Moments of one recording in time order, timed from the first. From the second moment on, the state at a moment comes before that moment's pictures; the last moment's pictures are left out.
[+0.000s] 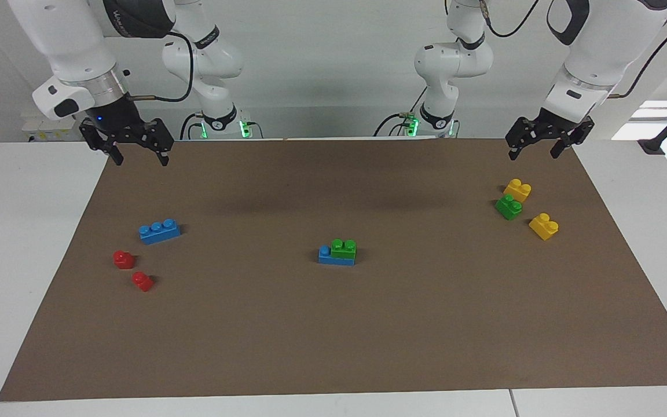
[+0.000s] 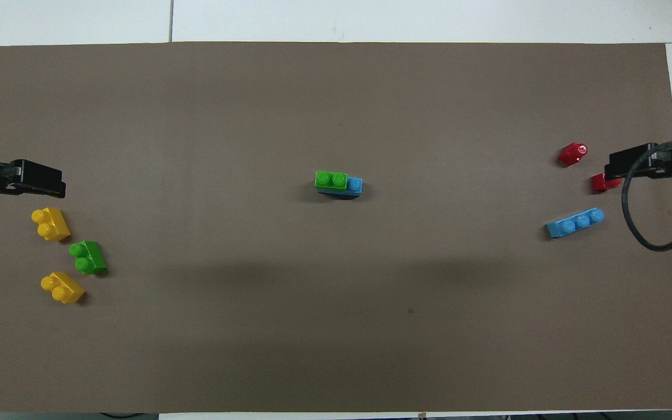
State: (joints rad) left arm -0.03 -0.04 -0.04 -1.62 0.01 1.57 -0.02; right arm -0.11 -0.04 0.10 -1.64 0.01 1.63 0.06
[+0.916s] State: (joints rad) left arm -0.03 -0.04 -0.04 -1.64 0.01 1.57 -0.02; right arm -0.11 -0.04 0.09 -1.64 0.01 1.62 0.06
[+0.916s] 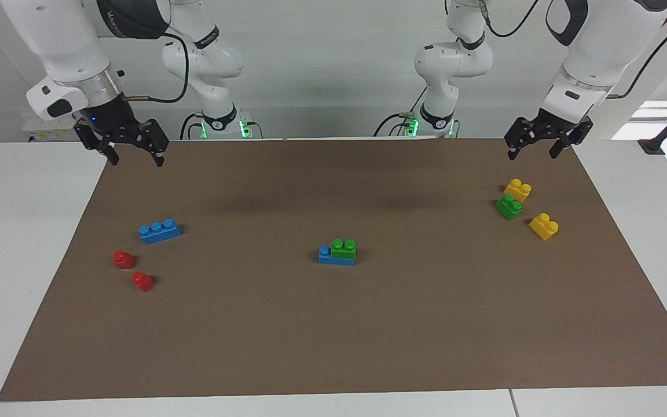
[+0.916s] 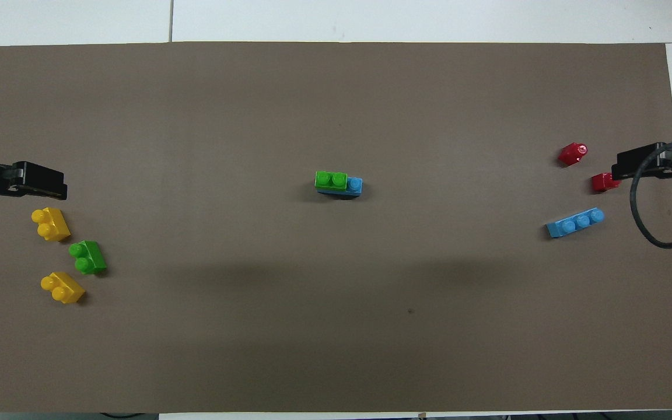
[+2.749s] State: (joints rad) left arm -0.26 -0.15 -0.06 -1.86 -0.06 1.68 -1.13; right arm -0.07 0.04 0.10 -1.73 0.32 1.75 1.26
